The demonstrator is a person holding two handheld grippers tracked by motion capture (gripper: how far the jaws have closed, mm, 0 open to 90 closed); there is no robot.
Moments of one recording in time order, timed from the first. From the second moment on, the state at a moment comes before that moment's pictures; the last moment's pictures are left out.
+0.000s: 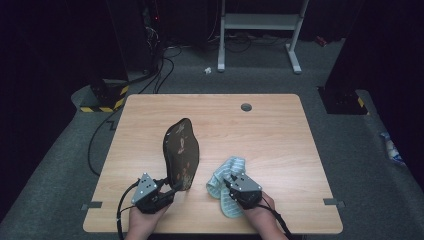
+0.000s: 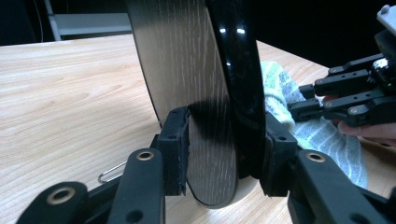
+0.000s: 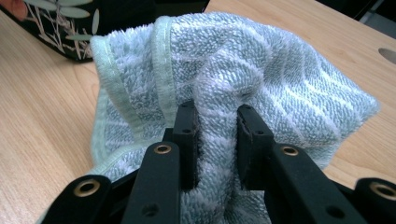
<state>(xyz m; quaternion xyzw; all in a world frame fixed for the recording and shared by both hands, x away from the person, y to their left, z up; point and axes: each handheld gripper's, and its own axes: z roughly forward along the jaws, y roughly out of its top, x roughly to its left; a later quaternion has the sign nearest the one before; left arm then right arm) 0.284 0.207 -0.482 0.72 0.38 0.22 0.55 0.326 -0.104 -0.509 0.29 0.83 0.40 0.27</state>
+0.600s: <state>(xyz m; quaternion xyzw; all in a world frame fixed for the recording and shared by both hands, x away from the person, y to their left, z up) 0.283 0.222 -0.483 0.71 0.39 0.22 0.55 0.327 -0.099 -0.446 0.28 0.78 0.48 0.28</state>
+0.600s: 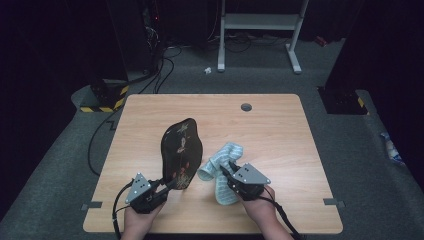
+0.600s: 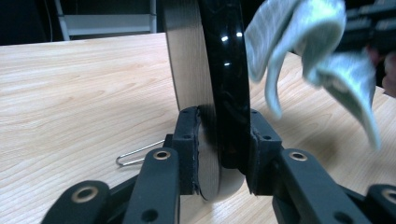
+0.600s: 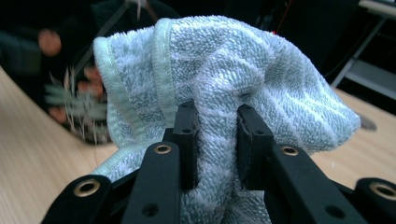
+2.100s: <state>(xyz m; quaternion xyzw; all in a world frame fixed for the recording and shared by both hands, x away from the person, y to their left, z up) 0.291 0.235 -0.487 0.69 0.40 0.21 0.56 0.411 0.023 -0.317 0.22 0.79 0.53 0.22</state>
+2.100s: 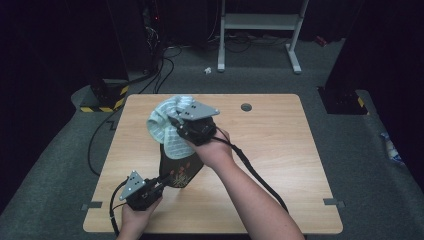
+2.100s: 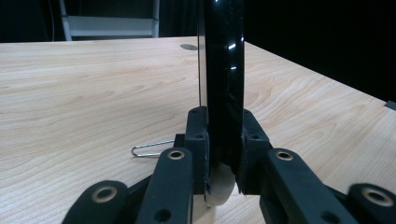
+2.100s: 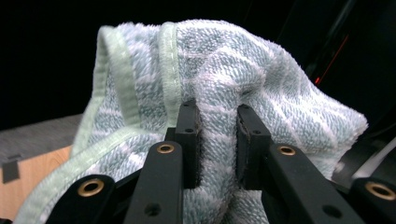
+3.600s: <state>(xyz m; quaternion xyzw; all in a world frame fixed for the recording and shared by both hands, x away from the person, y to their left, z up) 0.287 0.242 -0.488 0.70 0.38 0.22 0.56 0.324 0.077 -0.351 0.06 0.81 0.48 0.32</state>
